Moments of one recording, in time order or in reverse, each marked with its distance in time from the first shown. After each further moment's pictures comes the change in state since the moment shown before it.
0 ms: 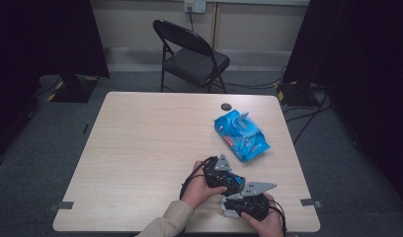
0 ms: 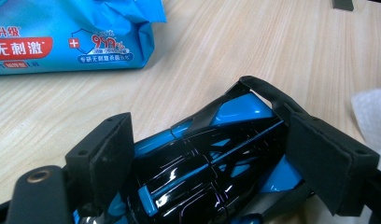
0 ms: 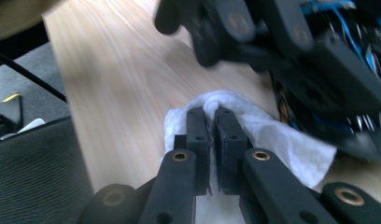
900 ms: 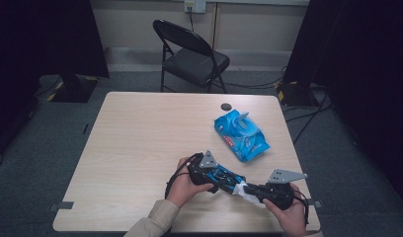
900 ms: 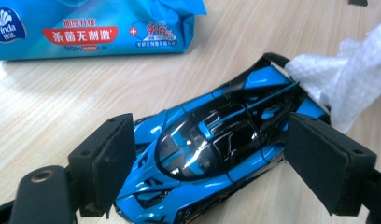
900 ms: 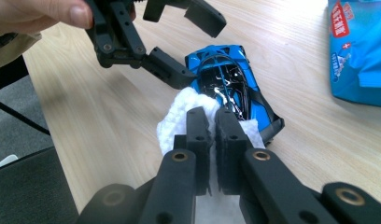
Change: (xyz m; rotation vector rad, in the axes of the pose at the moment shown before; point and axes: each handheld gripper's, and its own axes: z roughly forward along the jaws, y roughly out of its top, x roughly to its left) left arm 0.015 -0.012 -0.040 0.004 0.062 -0.003; right arm -0.028 0.015 -0.063 -0.115 -0.112 0.044
